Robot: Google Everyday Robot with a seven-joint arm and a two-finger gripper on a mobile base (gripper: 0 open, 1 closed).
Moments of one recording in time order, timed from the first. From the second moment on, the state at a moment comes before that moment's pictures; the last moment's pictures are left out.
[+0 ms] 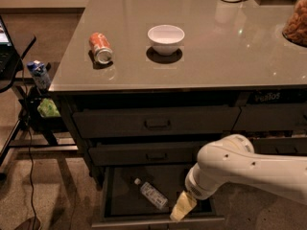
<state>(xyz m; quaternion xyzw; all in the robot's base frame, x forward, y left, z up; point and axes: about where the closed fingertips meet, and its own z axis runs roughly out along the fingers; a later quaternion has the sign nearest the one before) 0.390 -0.122 0.558 -0.44 0.89 0.08 0.07</state>
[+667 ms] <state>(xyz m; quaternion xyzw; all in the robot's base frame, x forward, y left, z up) 0.403 -0.106 0.515 -0.43 0.90 0.10 0.08</state>
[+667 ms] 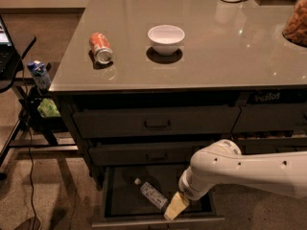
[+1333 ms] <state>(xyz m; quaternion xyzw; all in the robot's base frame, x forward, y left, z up) 0.425 -0.097 0.437 -0.41 0.90 0.10 0.07</state>
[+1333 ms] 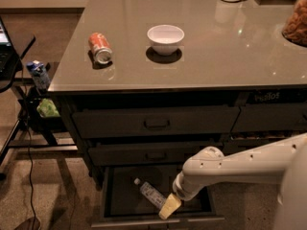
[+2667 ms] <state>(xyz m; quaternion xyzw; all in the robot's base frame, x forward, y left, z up) 0.436 -0.086 0.366 -0.40 0.90 0.14 0.06</state>
